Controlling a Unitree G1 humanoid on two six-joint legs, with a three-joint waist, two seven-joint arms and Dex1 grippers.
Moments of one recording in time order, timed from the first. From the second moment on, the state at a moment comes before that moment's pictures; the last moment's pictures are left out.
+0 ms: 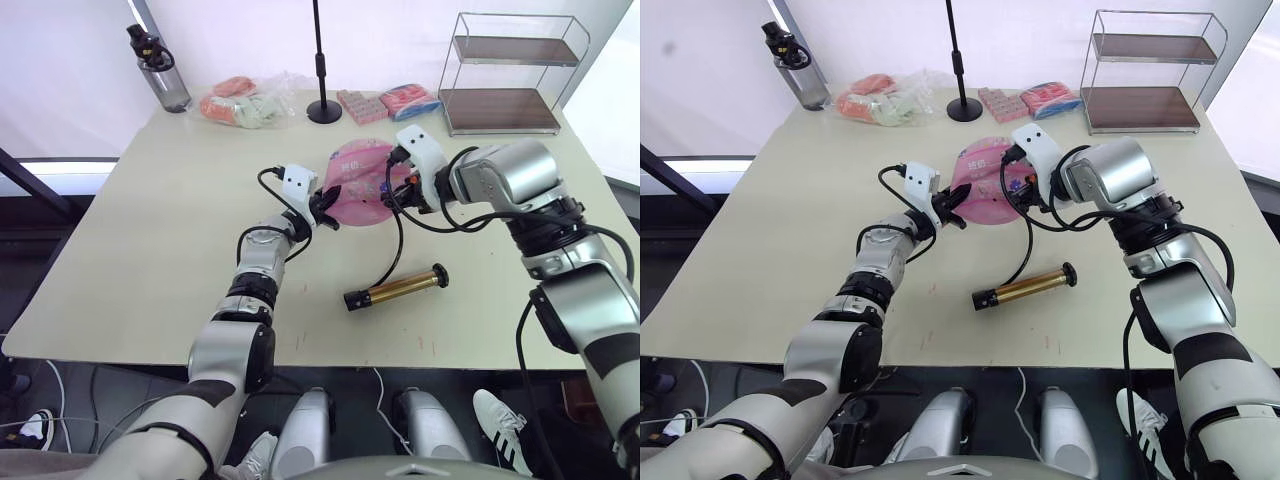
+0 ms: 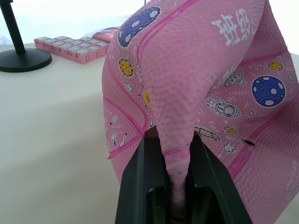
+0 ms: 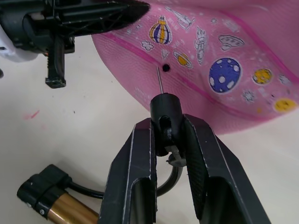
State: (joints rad) left arm -0.89 0.19 0.12 1.01 -0.10 -0.17 -0.62; right arm -1.19 -0.39 0.38 0.43 0.33 1.19 0.67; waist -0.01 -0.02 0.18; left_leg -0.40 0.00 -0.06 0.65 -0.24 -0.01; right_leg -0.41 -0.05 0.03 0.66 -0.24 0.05
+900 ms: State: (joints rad) left arm -0.85 0.18 0.11 0.93 -0.10 -0.14 -0.61; right arm -1.28 -0.27 0.40 0.71 0.12 1.07 0.78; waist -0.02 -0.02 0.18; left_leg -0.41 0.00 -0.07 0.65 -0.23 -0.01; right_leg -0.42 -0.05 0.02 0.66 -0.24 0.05
